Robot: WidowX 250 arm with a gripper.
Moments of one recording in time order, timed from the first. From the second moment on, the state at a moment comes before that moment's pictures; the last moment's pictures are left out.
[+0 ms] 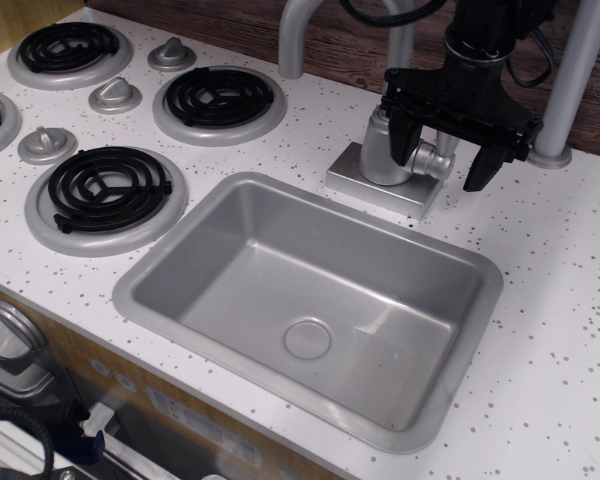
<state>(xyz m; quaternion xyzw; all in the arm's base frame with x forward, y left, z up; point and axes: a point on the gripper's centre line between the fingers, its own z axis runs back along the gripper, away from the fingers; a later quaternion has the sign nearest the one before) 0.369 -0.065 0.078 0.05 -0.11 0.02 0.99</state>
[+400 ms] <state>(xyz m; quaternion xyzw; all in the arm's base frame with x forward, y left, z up) 0.369 -0.064 0.067 0.05 -0.10 0.01 0.99</state>
